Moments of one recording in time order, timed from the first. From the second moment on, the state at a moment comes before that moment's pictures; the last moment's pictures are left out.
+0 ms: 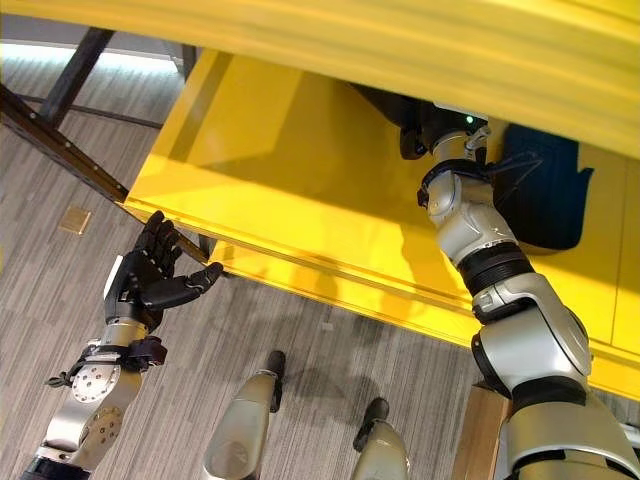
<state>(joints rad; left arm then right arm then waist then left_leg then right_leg) 0.01 0.56 -0.12 -0.11 -0.62 -0.14 0.21 -1.15 -0.66 0.54 0.75 -0.41 0.14 -0.34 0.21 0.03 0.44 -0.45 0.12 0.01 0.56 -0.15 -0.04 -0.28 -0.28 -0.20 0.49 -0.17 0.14</state>
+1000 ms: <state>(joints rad) -0.02 0.58 -0.12 -0.12 -0.62 -0.14 0.23 -1.16 -0.58 0.51 0.70 -0.26 0.16 -0.39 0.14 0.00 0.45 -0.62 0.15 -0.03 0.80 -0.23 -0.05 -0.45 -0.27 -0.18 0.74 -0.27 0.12</state>
